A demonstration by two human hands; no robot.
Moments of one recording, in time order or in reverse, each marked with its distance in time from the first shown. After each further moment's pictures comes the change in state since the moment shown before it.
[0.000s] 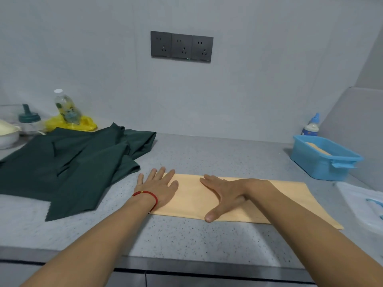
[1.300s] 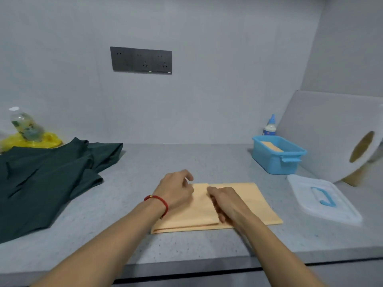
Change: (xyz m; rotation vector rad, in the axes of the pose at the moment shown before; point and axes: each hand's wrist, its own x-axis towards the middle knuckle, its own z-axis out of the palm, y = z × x) left_hand -0.032 0.148 -0.022 -0.408 0.165 0.290; right_hand -0.065 0.040 0.073 1.227 0.725 0.206
